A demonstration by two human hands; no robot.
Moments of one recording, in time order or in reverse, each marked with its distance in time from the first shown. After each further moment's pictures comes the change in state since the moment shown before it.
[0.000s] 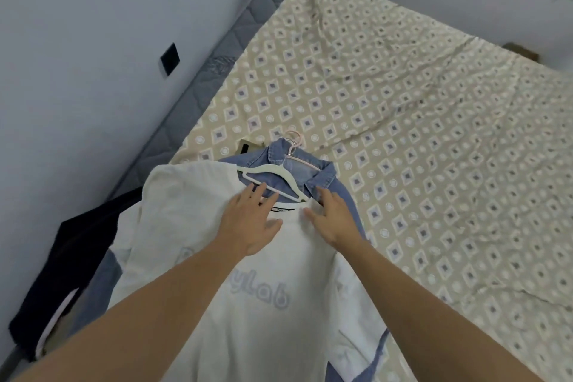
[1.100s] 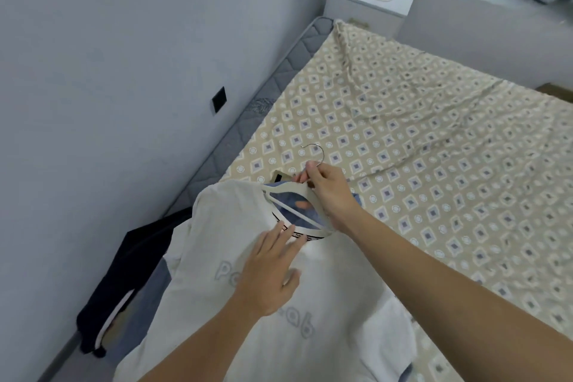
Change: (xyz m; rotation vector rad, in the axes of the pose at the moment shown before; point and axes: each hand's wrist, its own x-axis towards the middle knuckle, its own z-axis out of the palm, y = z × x) left_hand -0.088 0.014 0.001 -0.147 0.291 0.090; right_hand -0.022 -0.168 -0.064 0.883 -0.082 -0.085
